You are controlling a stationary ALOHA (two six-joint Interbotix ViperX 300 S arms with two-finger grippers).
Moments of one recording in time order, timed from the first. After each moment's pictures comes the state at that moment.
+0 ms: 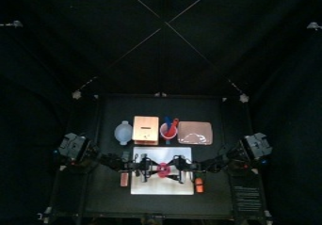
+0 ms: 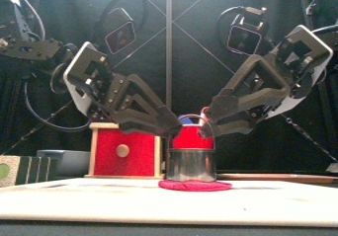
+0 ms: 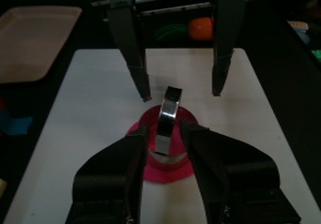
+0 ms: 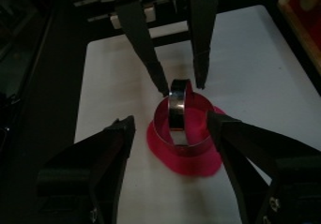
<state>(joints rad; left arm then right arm) -0.29 0.26 0.81 -0.45 -0.74 0.23 0.28 0.10 0.91 0.40 -0.65 0.00</state>
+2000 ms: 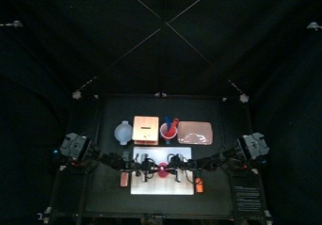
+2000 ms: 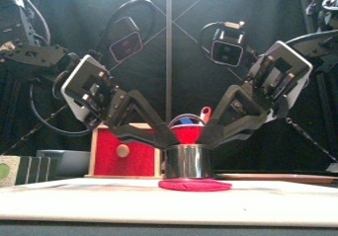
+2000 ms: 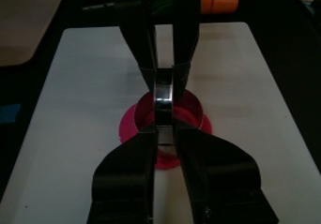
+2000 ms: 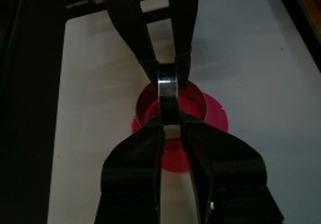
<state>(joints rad) -0.29 0.26 0.80 -0.42 -0.64 0.23 0.22 0.12 0.85 0.37 -0.46 0.00</state>
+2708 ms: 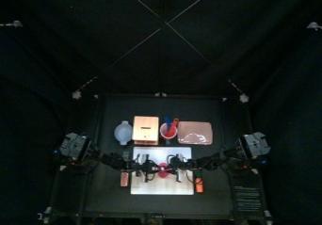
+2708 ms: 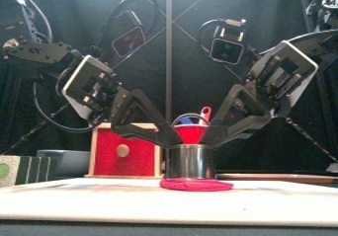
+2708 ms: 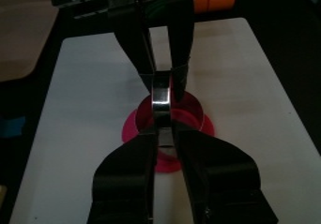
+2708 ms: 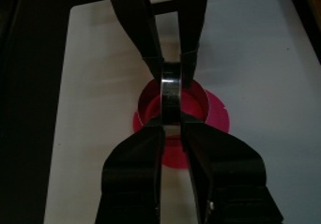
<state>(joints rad) -0.29 0.26 0.78 -0.43 -0.63 0.33 0.21 0.10 0.85 0.31 -0.42 0.00</state>
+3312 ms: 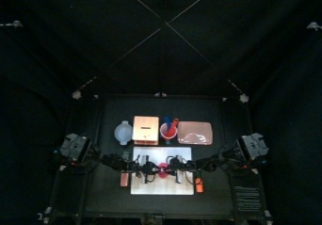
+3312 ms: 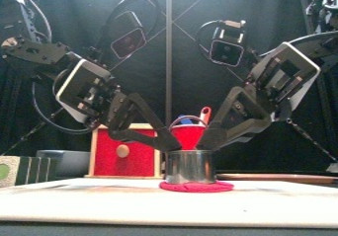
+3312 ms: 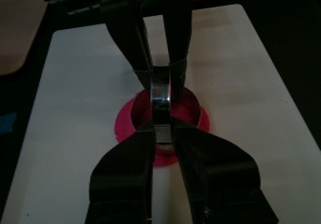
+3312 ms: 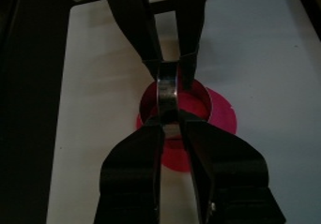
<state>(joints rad) -0.32 0.30 0.77 -0.43 -0.56 0.33 0.23 0.14 0.83 0.33 -0.41 0.00</state>
